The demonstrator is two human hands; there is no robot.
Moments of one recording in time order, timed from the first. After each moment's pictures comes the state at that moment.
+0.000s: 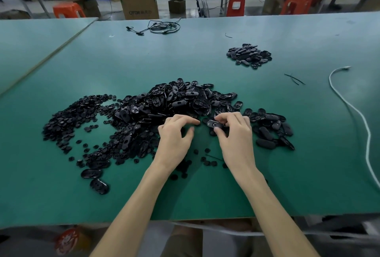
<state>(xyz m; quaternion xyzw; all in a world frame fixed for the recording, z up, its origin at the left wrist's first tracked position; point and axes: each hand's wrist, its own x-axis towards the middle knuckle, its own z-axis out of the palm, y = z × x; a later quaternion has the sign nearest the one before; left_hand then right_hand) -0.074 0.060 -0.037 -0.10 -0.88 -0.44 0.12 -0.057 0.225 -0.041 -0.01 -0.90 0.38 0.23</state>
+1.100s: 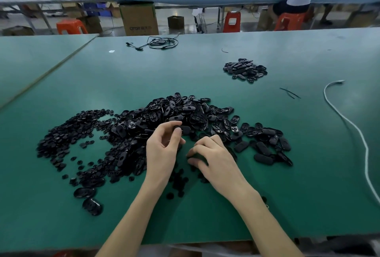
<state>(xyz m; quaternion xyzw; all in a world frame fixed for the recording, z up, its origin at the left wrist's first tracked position) -0.075 0.057 -0.036 -0.03 -0.73 -0.67 0.17 -0.053 0.218 -0.043 0.20 -0.92 0.32 0.13</state>
